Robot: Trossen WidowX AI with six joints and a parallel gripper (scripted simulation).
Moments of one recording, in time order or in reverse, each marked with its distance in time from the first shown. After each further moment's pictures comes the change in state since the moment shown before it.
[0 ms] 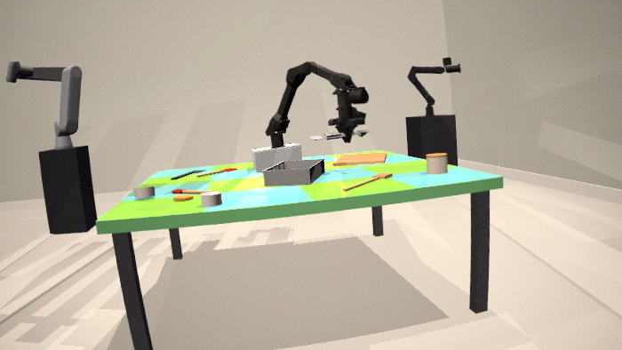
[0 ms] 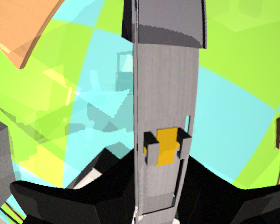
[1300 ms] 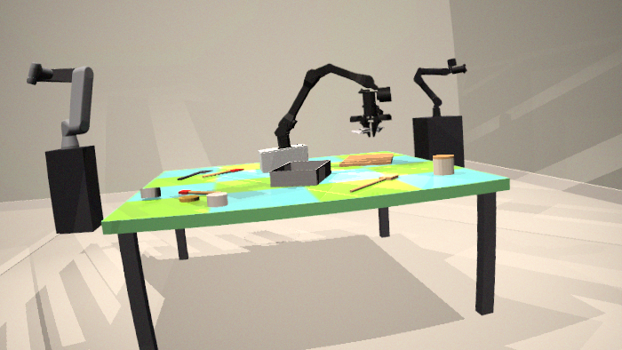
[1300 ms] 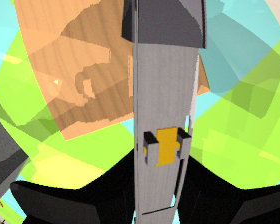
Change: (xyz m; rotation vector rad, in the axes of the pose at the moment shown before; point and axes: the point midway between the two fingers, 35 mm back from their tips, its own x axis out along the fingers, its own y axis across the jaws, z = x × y) arm -0.011 0.123 0.187 -0.475 -0.014 0.000
